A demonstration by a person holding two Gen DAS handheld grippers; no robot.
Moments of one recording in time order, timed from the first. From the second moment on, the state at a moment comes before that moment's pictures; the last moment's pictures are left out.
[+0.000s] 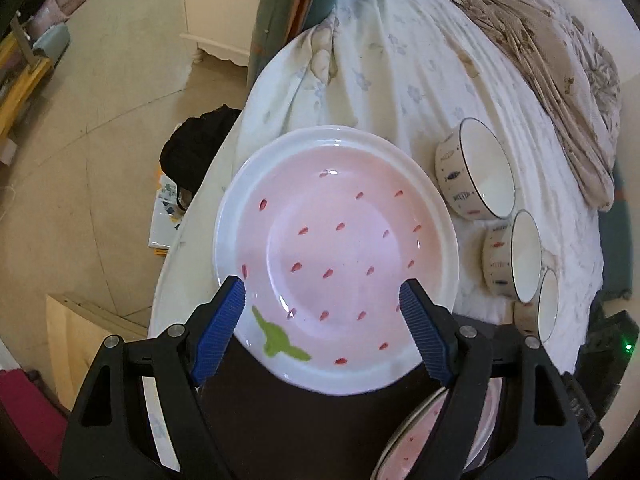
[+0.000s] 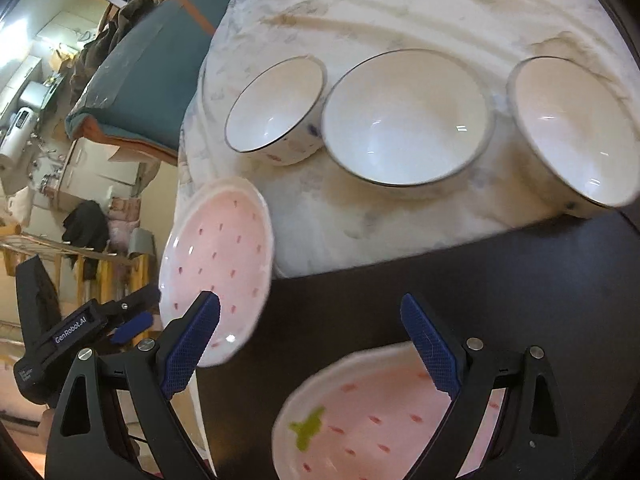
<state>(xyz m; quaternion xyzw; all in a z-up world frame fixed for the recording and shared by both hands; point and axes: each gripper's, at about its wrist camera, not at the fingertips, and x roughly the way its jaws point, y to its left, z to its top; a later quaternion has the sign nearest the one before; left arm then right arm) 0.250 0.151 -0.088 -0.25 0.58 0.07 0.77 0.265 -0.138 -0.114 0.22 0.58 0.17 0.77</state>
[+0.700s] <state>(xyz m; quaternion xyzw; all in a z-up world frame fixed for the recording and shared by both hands) 0.272 0.167 -0.123 -0.26 0.61 0.04 0.75 0.298 -0.059 -0.150 0.14 0.63 0.20 0.73</state>
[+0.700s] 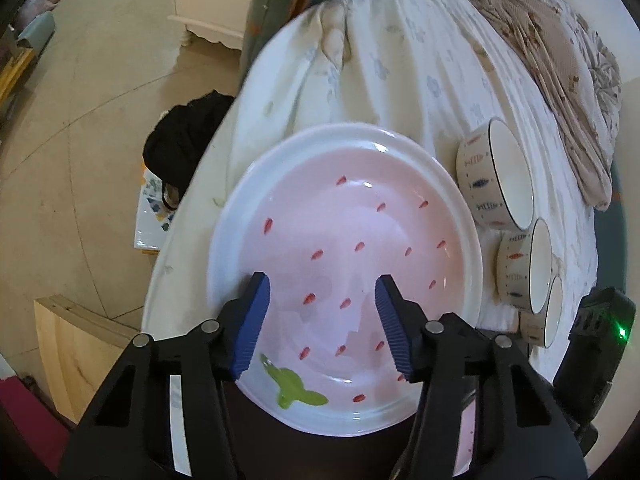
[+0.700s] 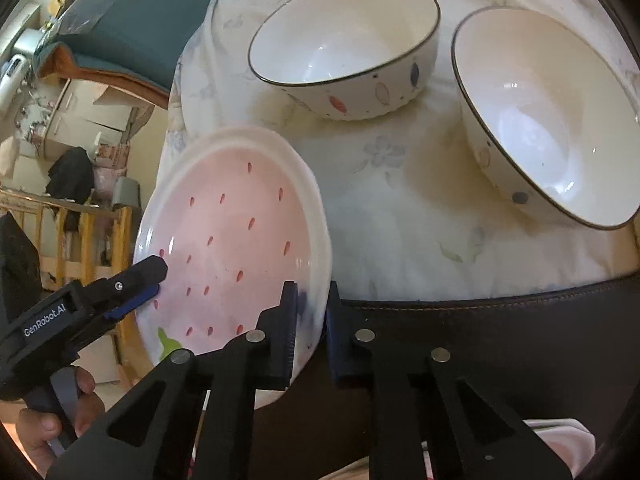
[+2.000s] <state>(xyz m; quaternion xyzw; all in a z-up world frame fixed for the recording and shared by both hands) 0.272 0.199 -0.111 -0.22 0.60 0.06 0.77 0.293 -0.077 -0.160 0.17 0.65 0.19 0.72</state>
